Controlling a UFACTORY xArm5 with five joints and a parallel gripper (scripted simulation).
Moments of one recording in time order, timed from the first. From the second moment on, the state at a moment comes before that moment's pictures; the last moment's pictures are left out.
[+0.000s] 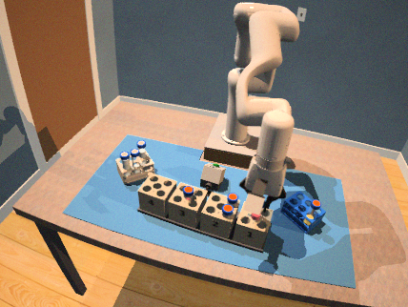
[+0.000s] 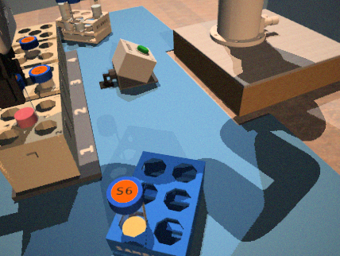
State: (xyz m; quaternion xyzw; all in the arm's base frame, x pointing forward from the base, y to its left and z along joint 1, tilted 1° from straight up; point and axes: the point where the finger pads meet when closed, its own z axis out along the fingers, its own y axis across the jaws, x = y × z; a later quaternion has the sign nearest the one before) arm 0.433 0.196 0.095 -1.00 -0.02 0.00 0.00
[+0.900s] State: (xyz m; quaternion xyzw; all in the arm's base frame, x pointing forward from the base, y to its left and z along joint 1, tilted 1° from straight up) arm 0.433 0.196 0.071 -1.00 -0.02 0.00 0.00
